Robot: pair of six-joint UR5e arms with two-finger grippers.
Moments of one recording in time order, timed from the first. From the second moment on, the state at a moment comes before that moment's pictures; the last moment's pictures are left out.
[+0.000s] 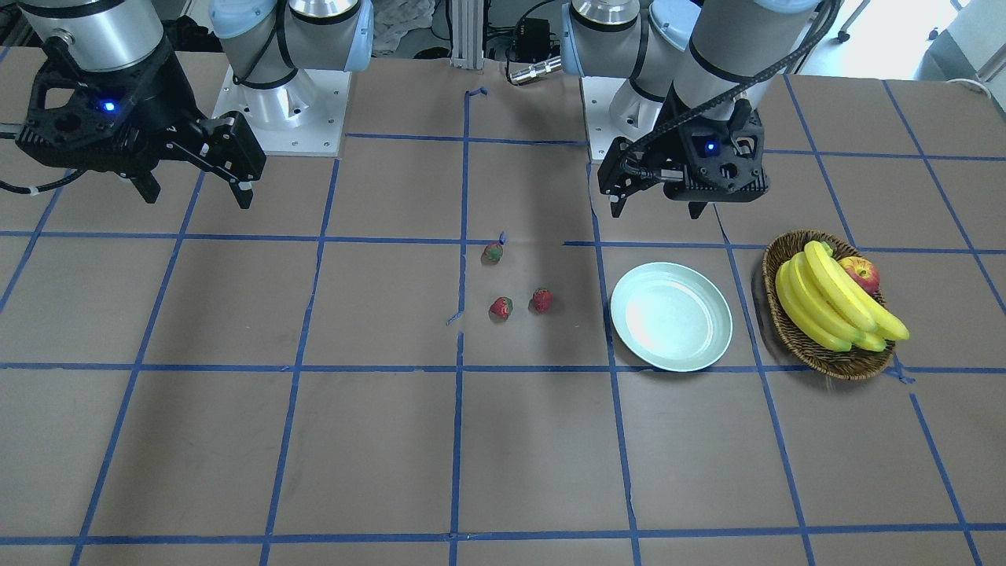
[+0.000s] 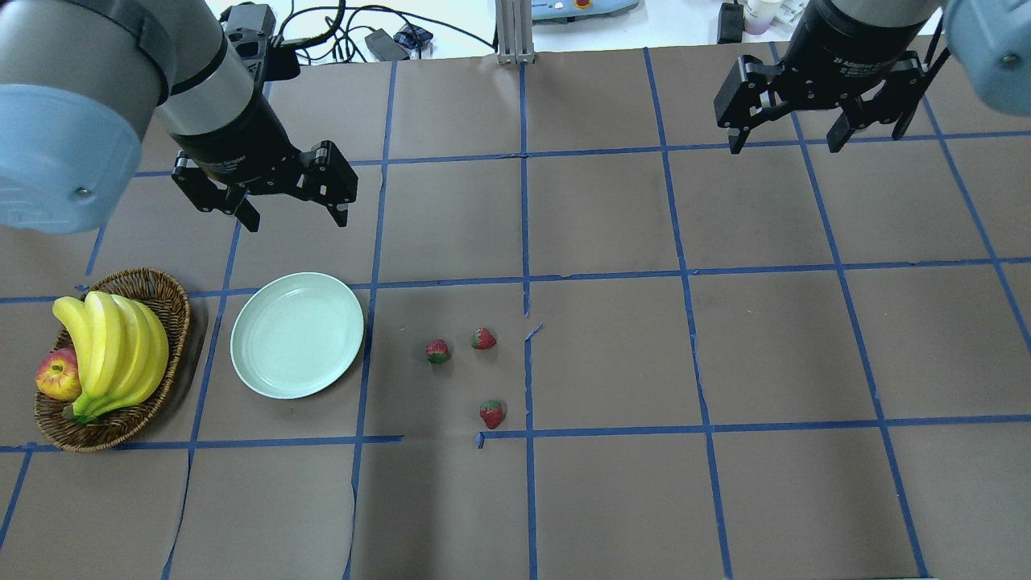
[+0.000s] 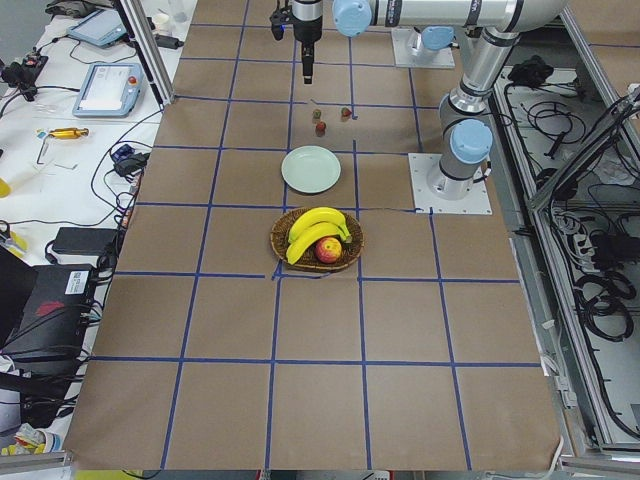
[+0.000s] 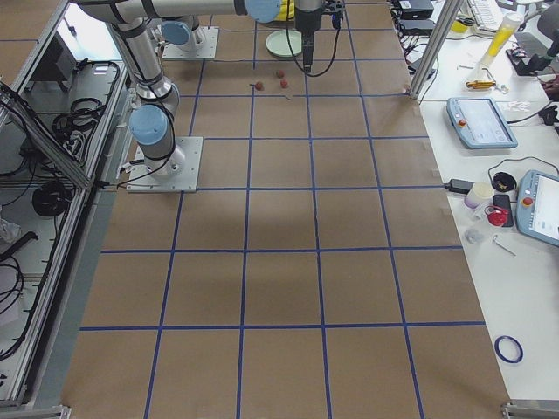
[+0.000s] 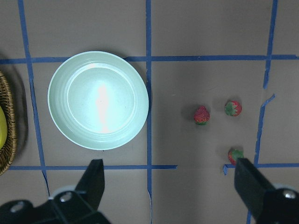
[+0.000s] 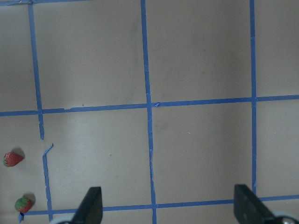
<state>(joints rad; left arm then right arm) -1.61 -1.57 -1.64 -1.52 1.56 -0.06 1.55 -1.57 1.51 -1.58 -1.58 0.02</state>
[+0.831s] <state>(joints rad) -1.75 -1.74 -1.97 -1.09 1.51 -0.24 1.55 -1.56 1.51 -1.58 -1.58 0.03</state>
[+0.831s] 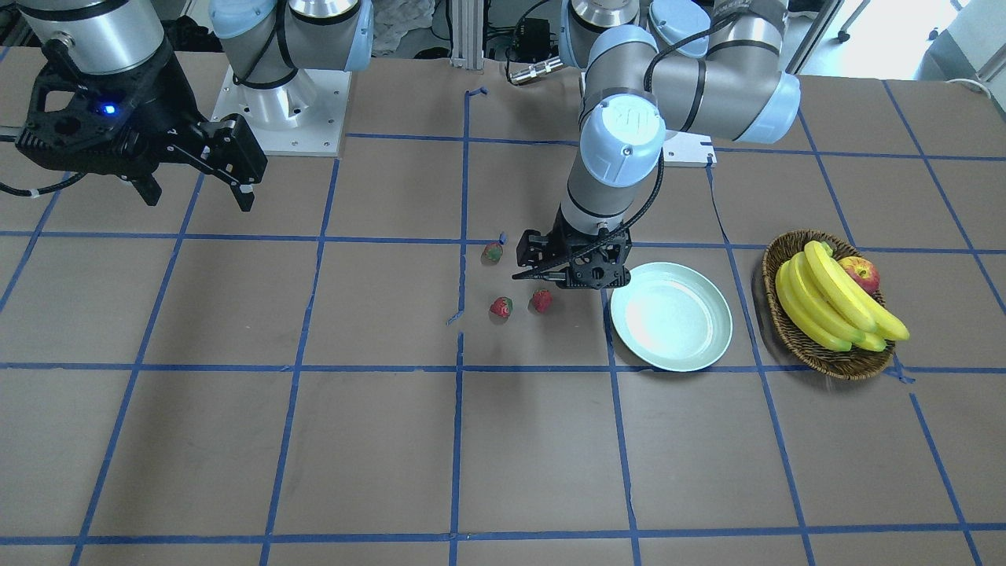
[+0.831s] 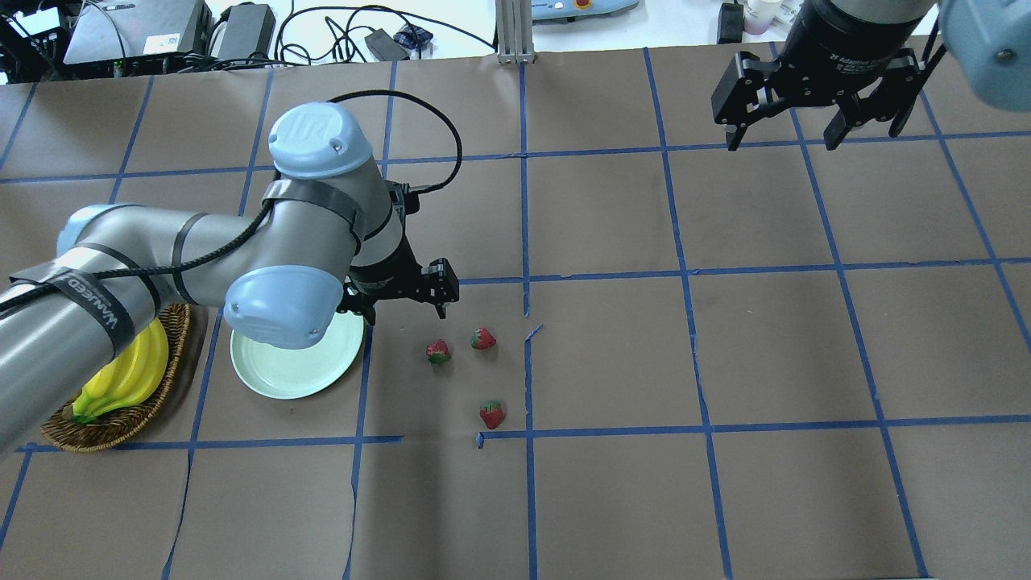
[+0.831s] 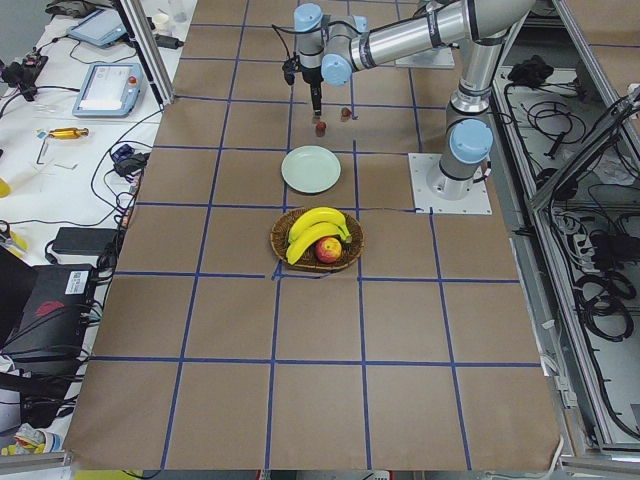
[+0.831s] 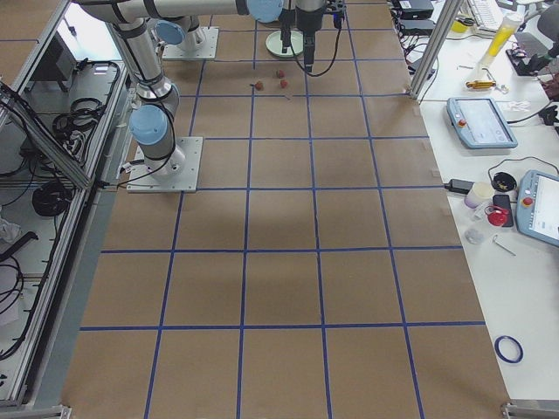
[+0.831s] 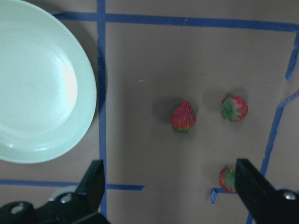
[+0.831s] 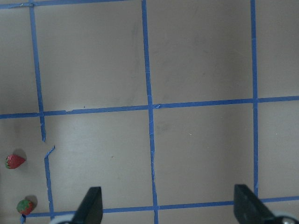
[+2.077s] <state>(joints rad) -1.77 -1.92 -2.03 -0.95 1.50 -0.17 1.55 -1.56 1.51 -1.58 -1.58 0.03</state>
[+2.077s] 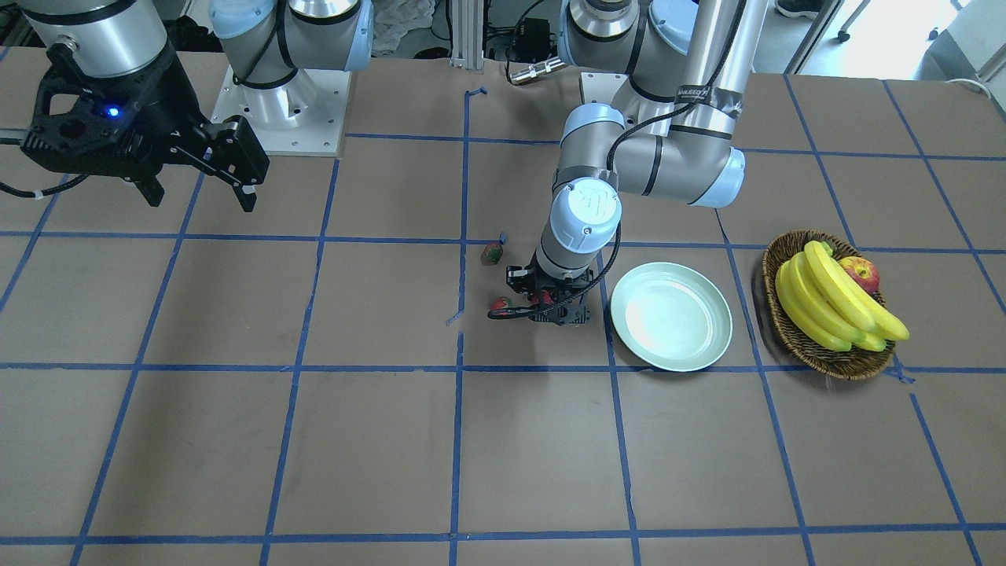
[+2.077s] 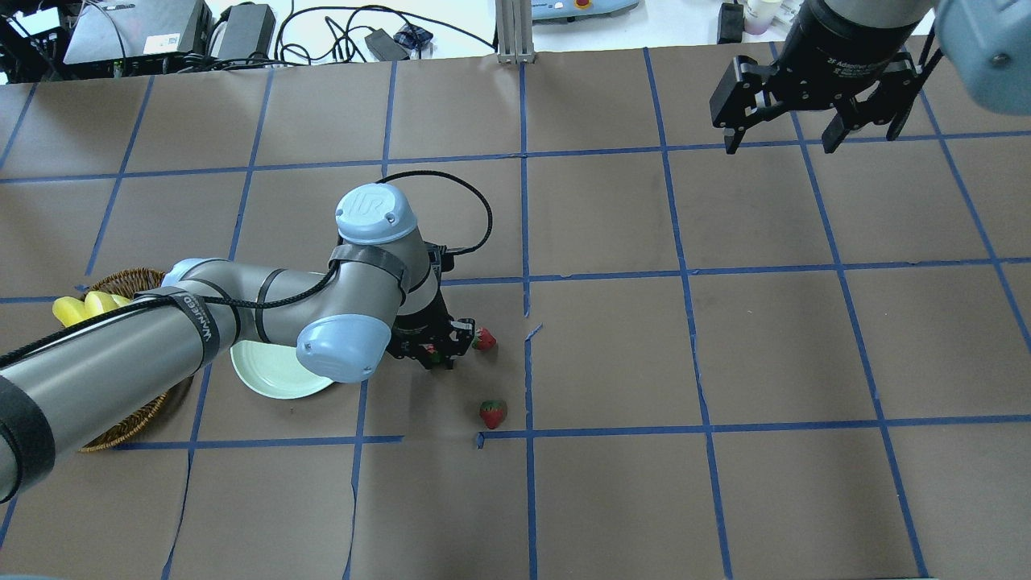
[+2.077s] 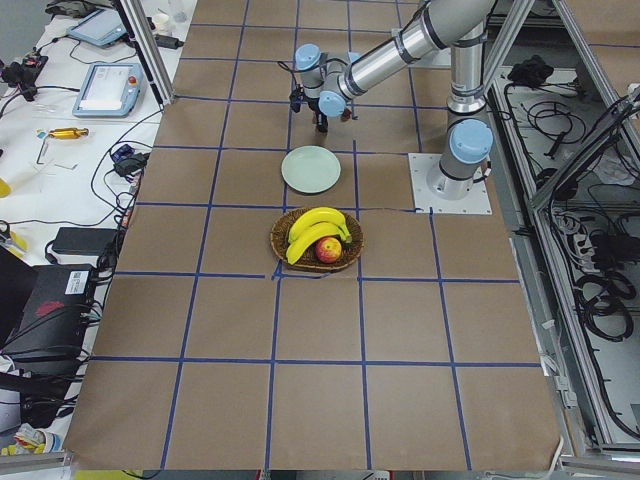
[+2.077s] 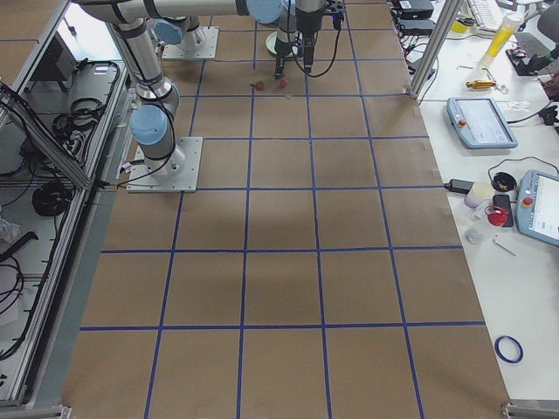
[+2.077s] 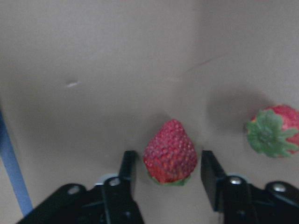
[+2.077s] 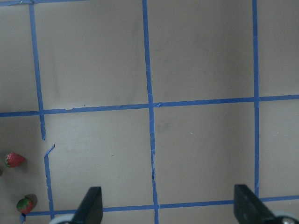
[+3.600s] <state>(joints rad) -1.53 -1.80 -1.95 -1.26 1.67 -0.05 1.55 -1.56 1.51 -1.58 -1.58 0.03</state>
